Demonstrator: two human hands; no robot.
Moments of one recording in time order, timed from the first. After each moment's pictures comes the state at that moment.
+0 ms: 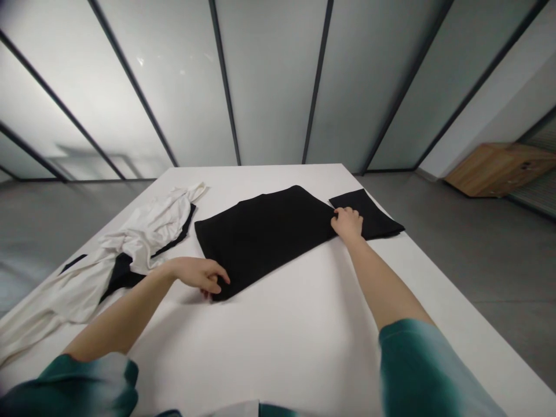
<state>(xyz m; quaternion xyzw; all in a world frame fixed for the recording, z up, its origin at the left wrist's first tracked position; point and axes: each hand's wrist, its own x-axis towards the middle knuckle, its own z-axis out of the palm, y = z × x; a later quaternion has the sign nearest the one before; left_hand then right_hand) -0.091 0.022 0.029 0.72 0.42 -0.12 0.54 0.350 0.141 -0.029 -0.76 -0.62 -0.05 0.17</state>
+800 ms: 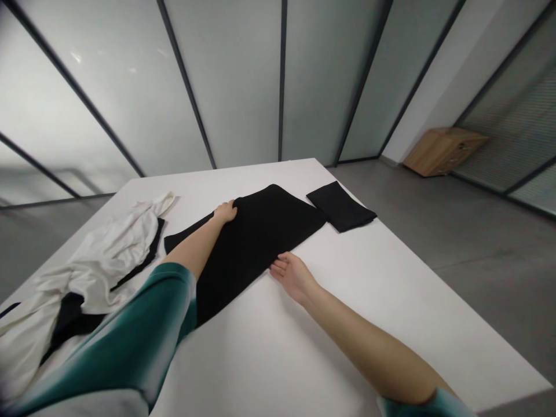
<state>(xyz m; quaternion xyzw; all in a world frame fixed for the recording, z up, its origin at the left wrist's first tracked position) 0.013 0.245 -0.030 0.72 0.68 0.04 0.11 0.224 0.004 -0.035 -0.47 -0.14 0.72 0.49</state>
